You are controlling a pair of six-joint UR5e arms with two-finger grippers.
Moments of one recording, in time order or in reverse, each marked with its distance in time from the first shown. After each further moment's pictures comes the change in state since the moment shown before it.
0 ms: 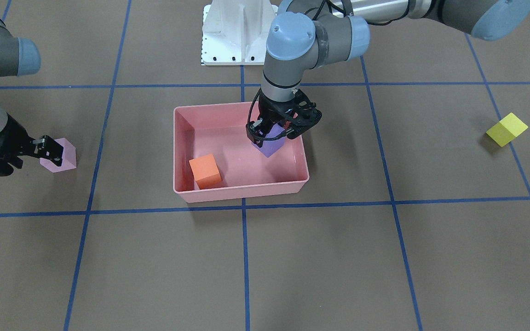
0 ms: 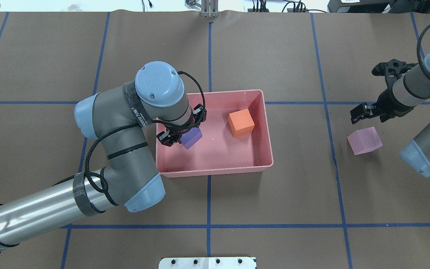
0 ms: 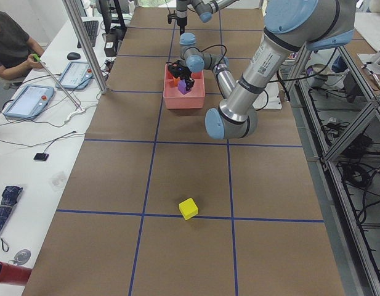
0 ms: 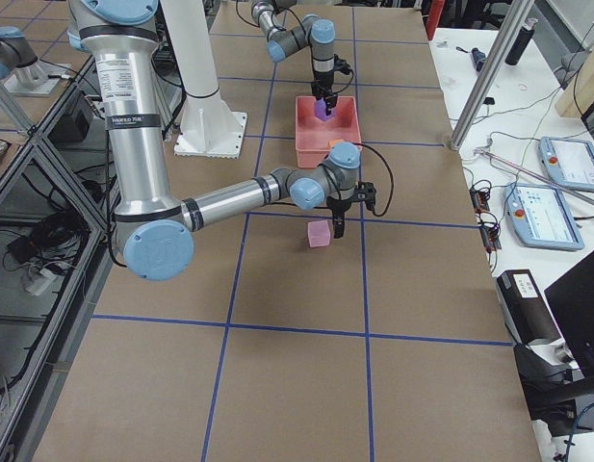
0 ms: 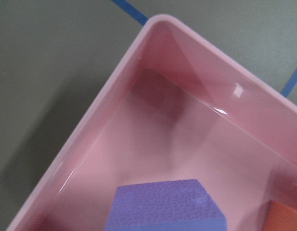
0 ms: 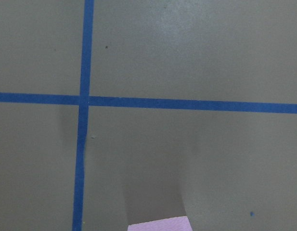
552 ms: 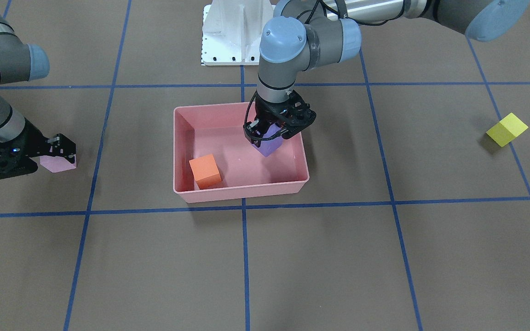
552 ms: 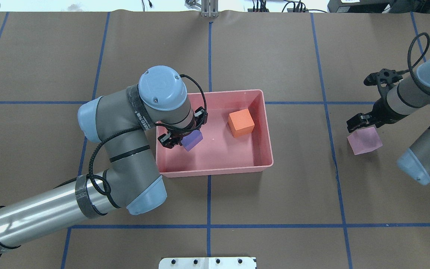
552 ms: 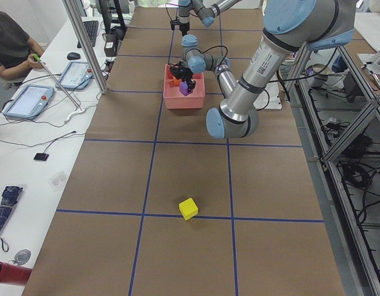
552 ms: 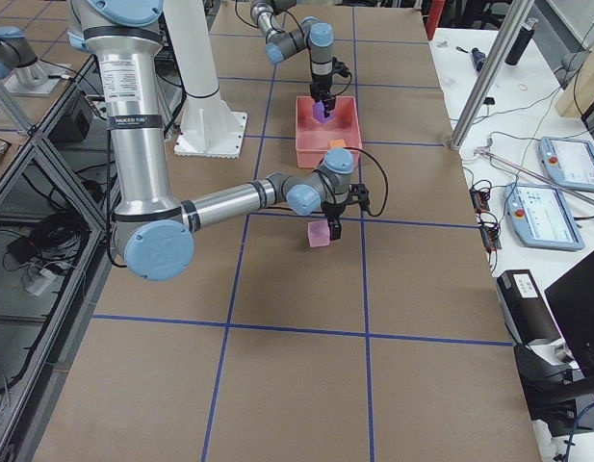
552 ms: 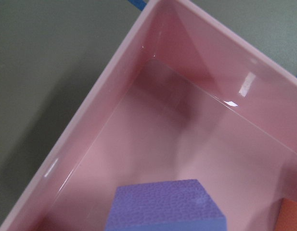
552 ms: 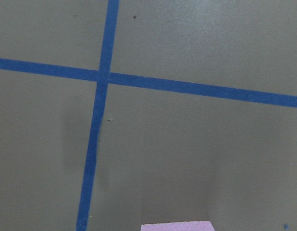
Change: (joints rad) left arm 0.007 -0.001 0.004 0.001 0.007 0.000; right arm -0.033 -0.022 -0.007 0.026 -0.015 -0.101
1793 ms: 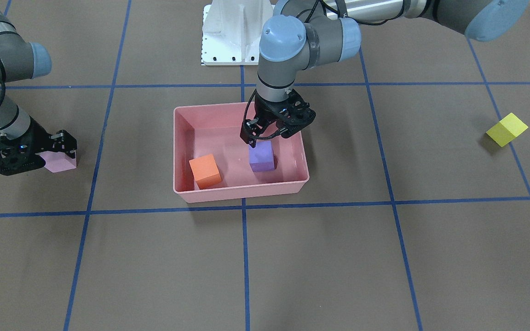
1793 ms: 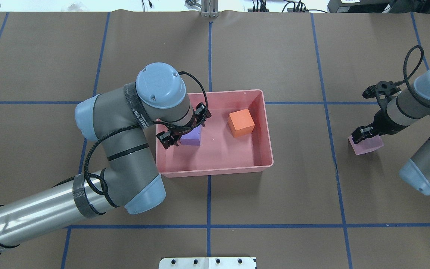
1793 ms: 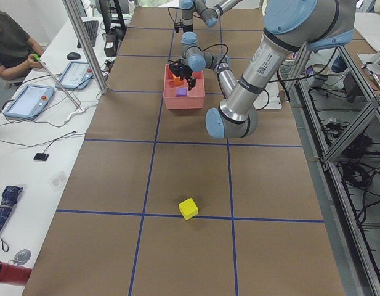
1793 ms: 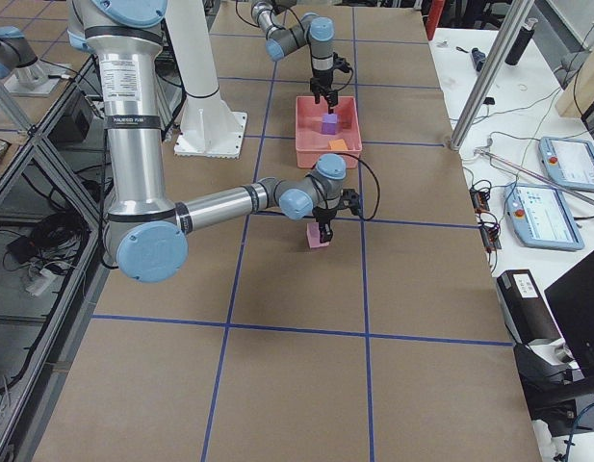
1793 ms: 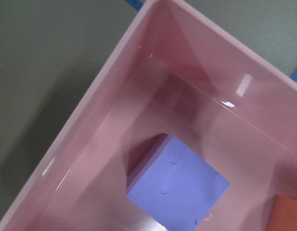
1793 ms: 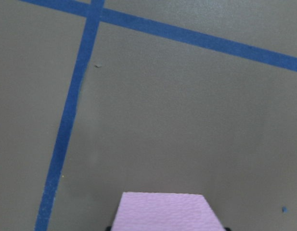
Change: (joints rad) left arm -0.031 0.003 -0.054 0.002 -0.007 0.004; right arm -0.034 -0.050 0.038 0.000 0.002 -0.033
